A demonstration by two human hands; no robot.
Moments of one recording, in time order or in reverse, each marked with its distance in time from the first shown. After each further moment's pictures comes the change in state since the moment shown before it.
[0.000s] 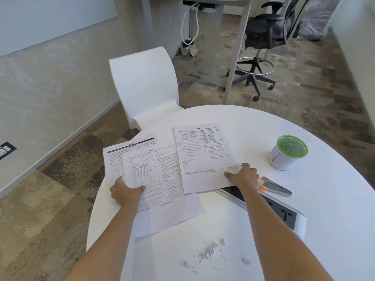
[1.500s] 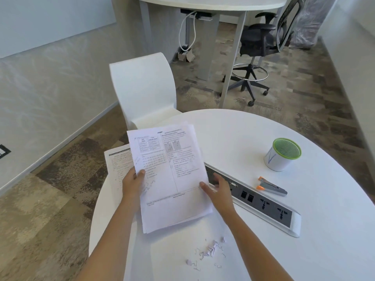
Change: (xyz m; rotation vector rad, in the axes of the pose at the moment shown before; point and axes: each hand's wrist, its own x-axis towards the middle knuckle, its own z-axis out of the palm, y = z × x) left_hand -0.011 0.022 -0.013 -0.586 -0.356 0.082; right_hand -0.087 0.003 0.039 0.497 -0.183 -0.313
